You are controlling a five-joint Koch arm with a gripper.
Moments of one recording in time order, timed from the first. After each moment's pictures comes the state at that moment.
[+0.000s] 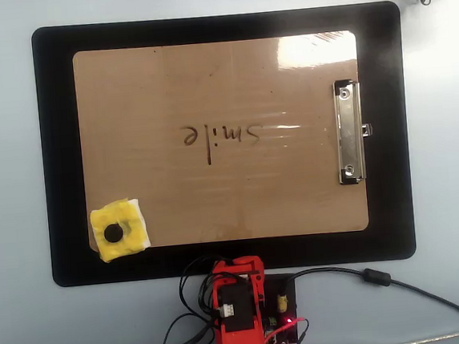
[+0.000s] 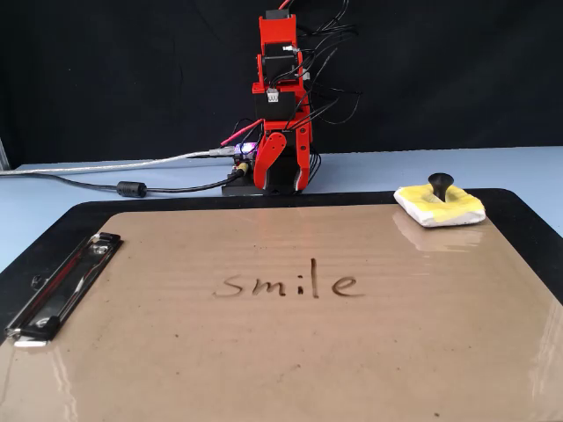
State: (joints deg) arm -4.0 131.8 141.2 85.6 -89.5
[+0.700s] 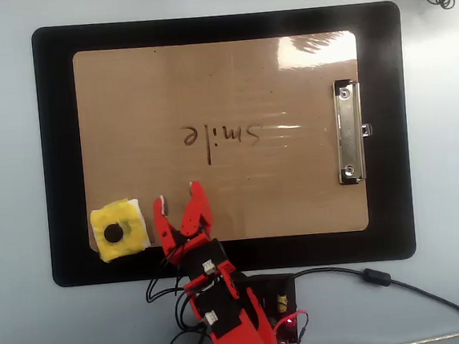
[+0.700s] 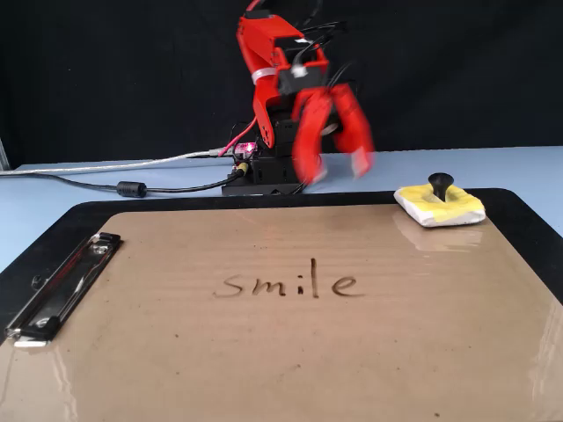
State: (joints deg) arm -32.5 132.0 137.5 24.2 -89.1
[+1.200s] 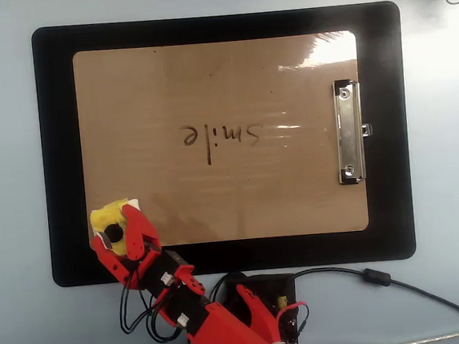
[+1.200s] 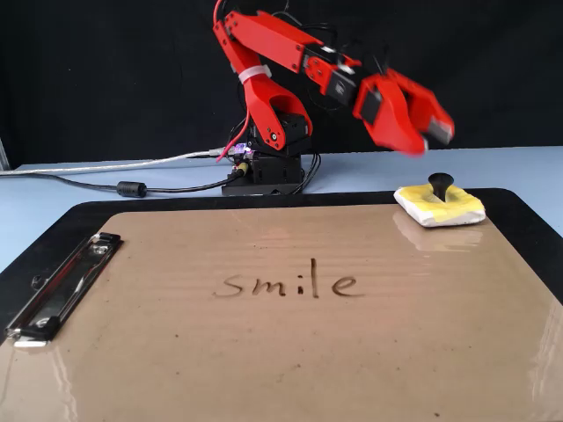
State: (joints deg) arm -58.2 119.7 138.5 6.8 -95.9
